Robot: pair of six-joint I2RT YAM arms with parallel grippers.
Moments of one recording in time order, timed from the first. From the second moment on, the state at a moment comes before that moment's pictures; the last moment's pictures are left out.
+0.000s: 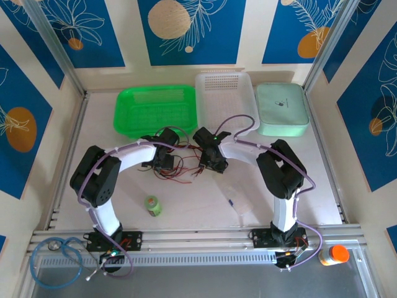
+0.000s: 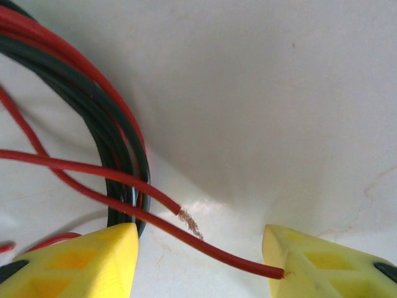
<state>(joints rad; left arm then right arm) -0.56 1.78 1.07 -0.68 -0.29 -0.46 0.73 1.88 1.26 -0.77 0.05 1.00</state>
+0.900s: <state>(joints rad) -0.51 1.75 1.08 -0.77 -0.42 -0.39 0.78 1.93 1.29 -0.79 0.05 1.07</state>
